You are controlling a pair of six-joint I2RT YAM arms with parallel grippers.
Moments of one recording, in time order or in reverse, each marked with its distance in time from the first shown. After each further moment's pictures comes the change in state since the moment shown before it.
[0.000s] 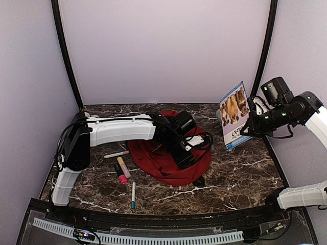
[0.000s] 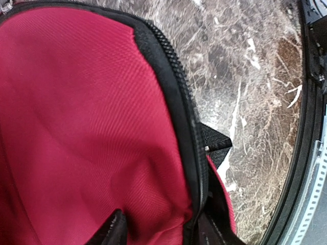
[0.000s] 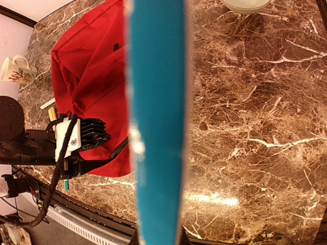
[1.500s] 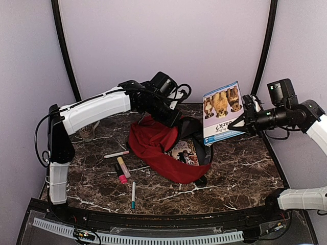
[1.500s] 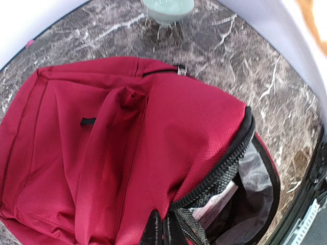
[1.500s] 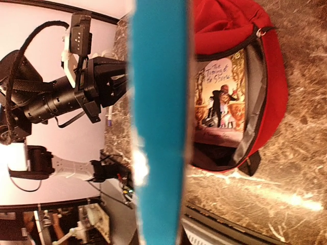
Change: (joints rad) left arm 0.147 -0.150 0.116 -0.024 -0.209 -0.272; right arm -0.029 -0.069 -0.076 0.222 -0.359 0.186
